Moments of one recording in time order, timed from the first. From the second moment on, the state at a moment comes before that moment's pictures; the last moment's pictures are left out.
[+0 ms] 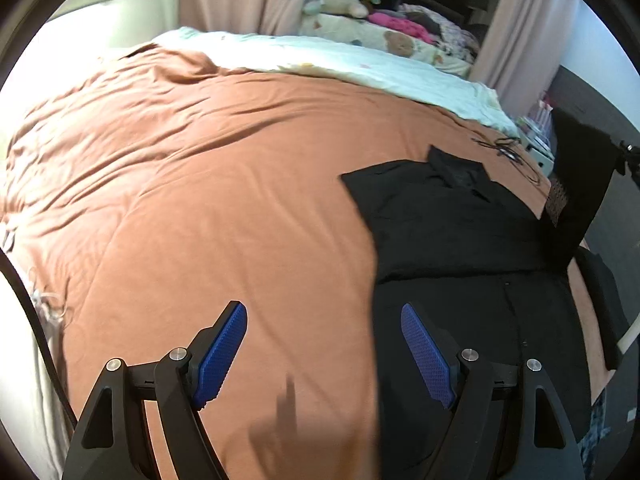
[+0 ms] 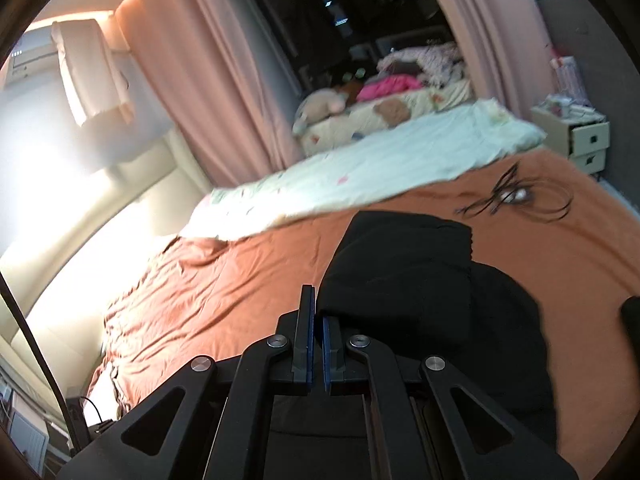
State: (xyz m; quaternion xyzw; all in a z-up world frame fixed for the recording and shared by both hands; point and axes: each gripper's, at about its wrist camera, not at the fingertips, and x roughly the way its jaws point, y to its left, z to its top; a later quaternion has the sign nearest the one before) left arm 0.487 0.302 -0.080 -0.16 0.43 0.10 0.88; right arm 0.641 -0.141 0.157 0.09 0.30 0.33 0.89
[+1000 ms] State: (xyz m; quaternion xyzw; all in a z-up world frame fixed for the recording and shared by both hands) left arm 0.550 0.235 -0.086 -0.15 0.45 0.03 0.88; right arm 0.676 -0.359 0.116 0.07 0.39 0.27 0.87
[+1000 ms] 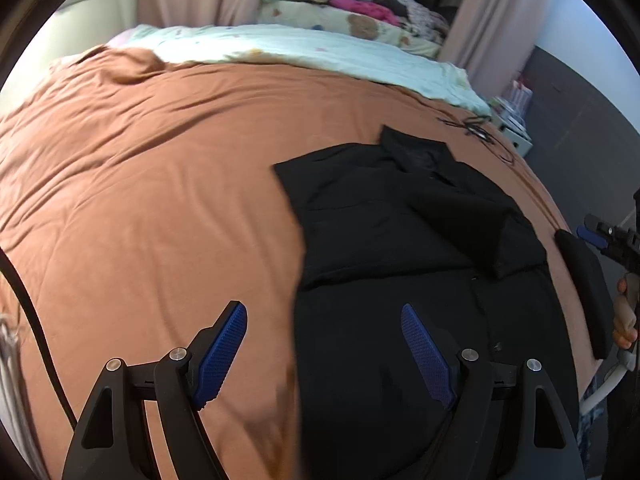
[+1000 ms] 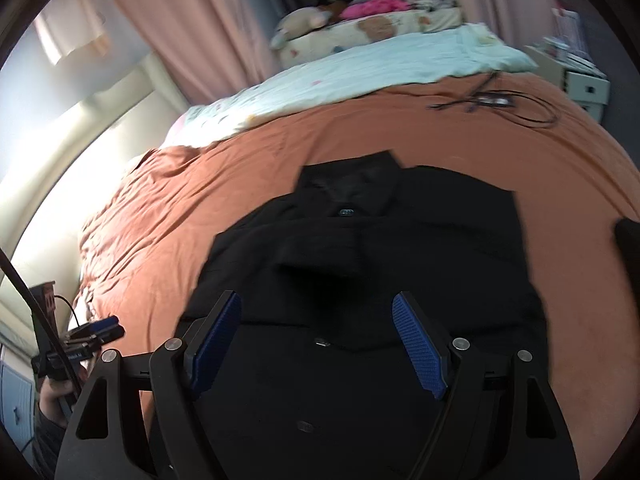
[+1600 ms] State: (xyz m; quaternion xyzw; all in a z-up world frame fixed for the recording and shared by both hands) left arm 0.681 0.086 -0.066 -0.05 0.46 -0.07 0.88; right arm 0.664 -0.489 0.064 0.12 0.41 0.18 0.89
